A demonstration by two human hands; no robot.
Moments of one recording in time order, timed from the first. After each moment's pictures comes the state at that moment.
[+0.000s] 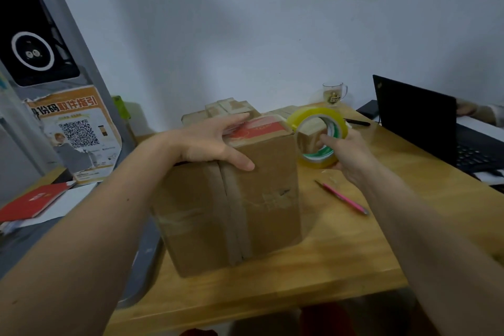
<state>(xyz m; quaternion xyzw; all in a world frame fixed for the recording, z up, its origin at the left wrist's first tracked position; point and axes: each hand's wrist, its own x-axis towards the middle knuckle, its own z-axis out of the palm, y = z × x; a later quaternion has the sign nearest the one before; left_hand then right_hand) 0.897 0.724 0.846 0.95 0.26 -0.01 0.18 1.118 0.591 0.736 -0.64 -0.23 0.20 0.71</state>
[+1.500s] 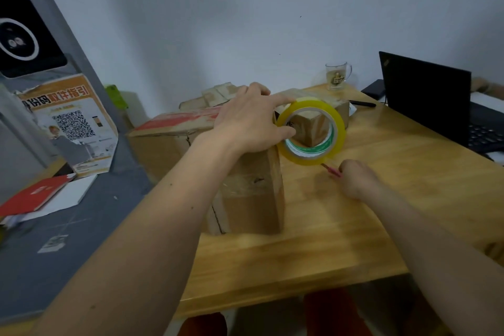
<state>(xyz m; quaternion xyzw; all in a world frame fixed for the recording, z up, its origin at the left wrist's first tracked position) 0.961 0.688 0.818 0.96 0.22 0.15 -0.02 1.145 0.588 0.648 -0.93 -0.30 0.10 0.19</state>
